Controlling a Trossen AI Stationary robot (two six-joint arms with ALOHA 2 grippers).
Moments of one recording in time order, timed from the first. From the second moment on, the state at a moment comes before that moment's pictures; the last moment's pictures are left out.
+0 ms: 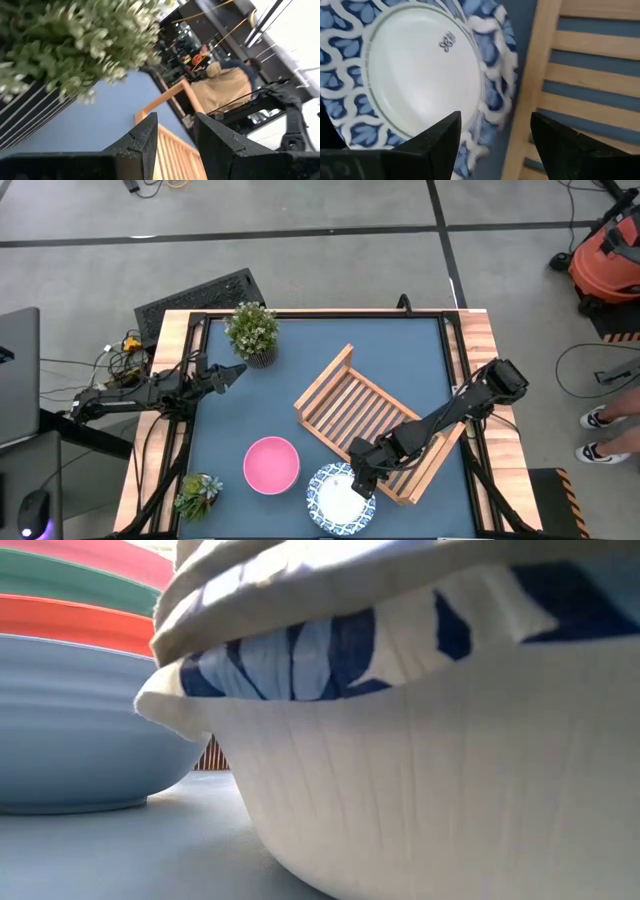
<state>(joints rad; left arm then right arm) 0.07 0.01 0.02 0.05 -0.42 -0.90 0.50 1.77 1.20 -0.56 -0.05 1.08</state>
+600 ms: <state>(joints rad) 0.07 0.01 0.02 0.04 -0.43 -0.92 0.48 1.78 1.20 -0.60 -0.05 1.06</state>
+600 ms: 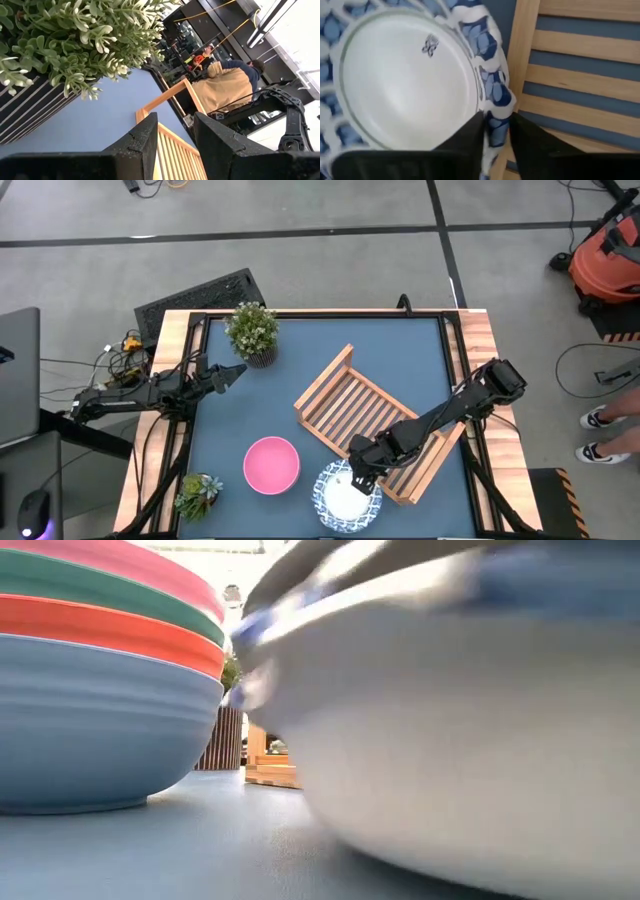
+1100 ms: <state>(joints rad) 0.07 0.01 0.02 0.04 -0.43 -0.96 0.46 1.78 1.23 -0.61 -0.09 1.04</state>
